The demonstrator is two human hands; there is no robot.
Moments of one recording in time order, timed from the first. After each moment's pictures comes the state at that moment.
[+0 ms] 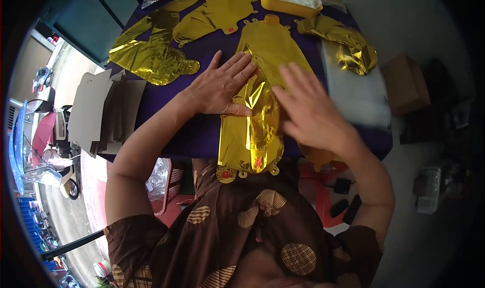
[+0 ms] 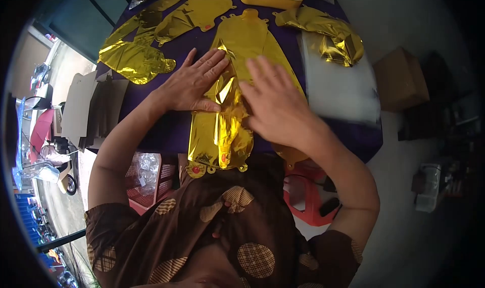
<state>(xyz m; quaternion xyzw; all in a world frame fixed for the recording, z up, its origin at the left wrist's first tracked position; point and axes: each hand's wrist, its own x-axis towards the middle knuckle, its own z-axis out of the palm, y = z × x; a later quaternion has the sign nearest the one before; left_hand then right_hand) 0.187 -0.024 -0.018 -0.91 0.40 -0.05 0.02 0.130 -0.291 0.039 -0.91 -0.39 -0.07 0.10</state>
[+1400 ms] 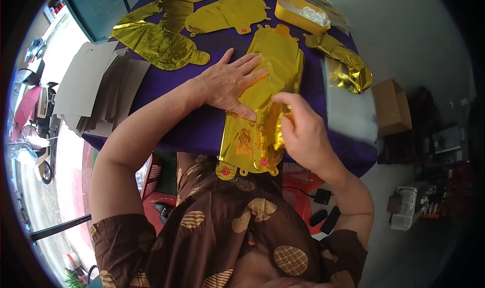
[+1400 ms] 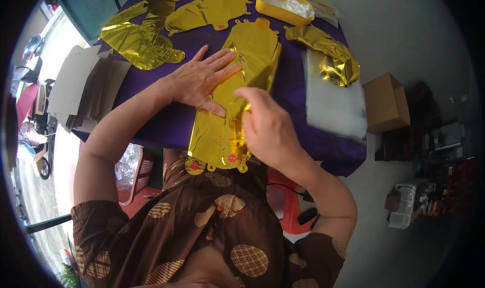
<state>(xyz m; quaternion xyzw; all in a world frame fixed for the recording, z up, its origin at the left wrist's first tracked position) 0.183 -0.021 -0.021 -0.92 0.40 -0.06 -0.05 0.099 -0.255 0.033 -0.87 -0.33 -0.08 0.36</state>
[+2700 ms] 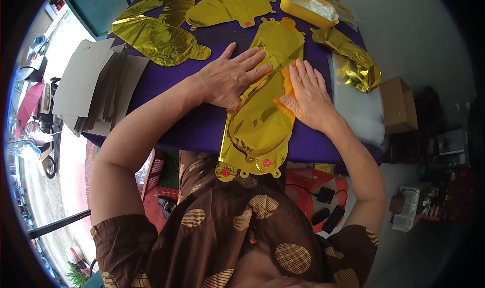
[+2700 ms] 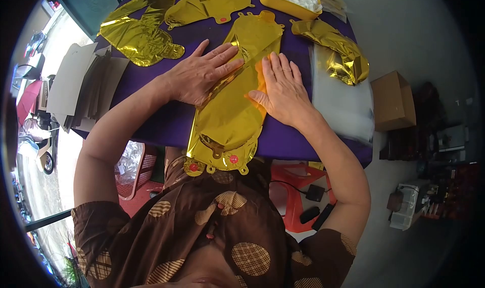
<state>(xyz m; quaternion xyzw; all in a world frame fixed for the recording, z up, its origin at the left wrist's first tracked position) 0.188 -0.022 -0.035 -0.92 0.39 -0.10 -0.01 0.187 -0.292 -0.023 -0.94 -0.35 -0.05 0.01</state>
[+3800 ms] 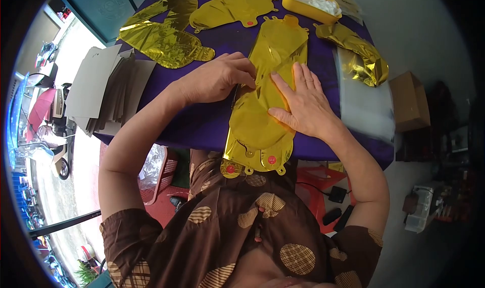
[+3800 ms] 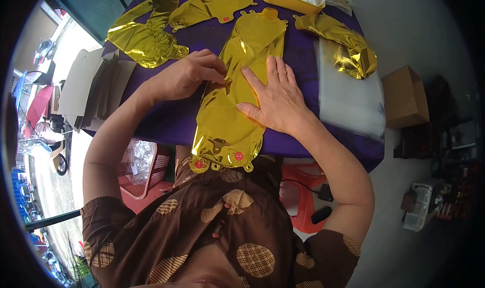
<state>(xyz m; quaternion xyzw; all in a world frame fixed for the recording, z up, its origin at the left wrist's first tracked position) 0.174 -0.001 0.000 -0.86 0.45 -0.06 -0.24 0.159 -0.274 -0.018 -0.93 -0.37 -0.04 0.04</state>
